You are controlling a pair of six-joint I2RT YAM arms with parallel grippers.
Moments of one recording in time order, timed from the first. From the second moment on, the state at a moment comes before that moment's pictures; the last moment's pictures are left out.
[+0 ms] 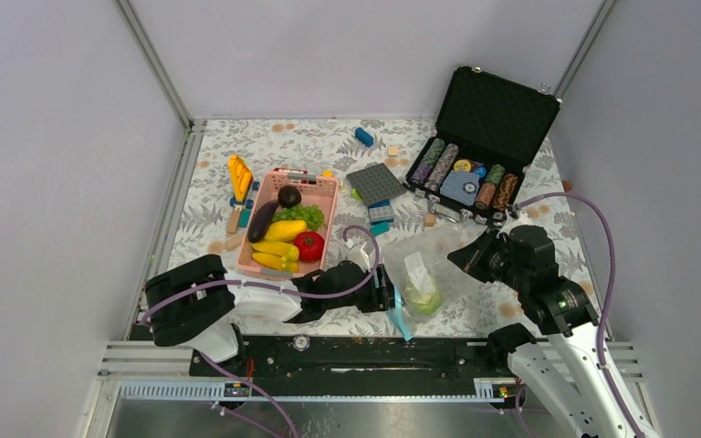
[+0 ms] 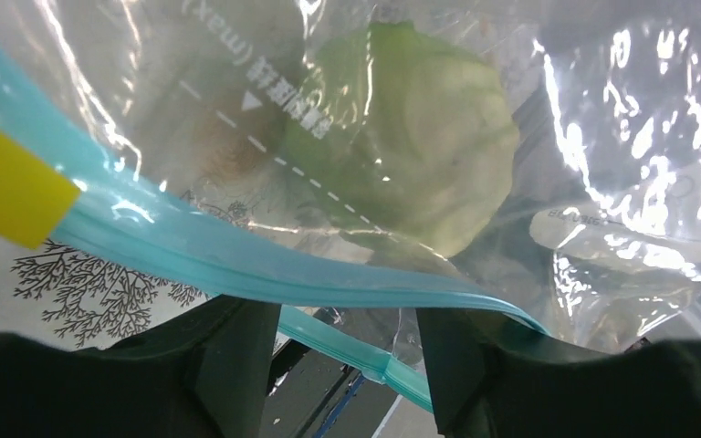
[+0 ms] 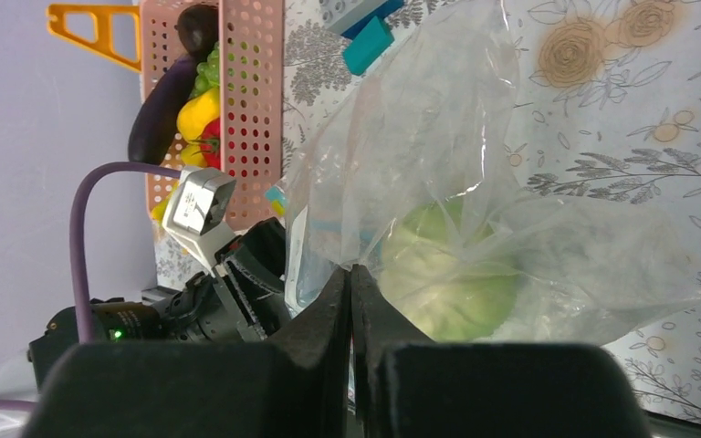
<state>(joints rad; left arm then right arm) -1.16 1.52 0.53 0.49 0.03 -1.15 0.35 0.55 0.73 -0.76 -0.17 0.83</state>
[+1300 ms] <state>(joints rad) -1.18 1.66 0.76 0.28 -0.02 -1.15 0.34 0.95 0.36 -0.29 -0.35 0.71</state>
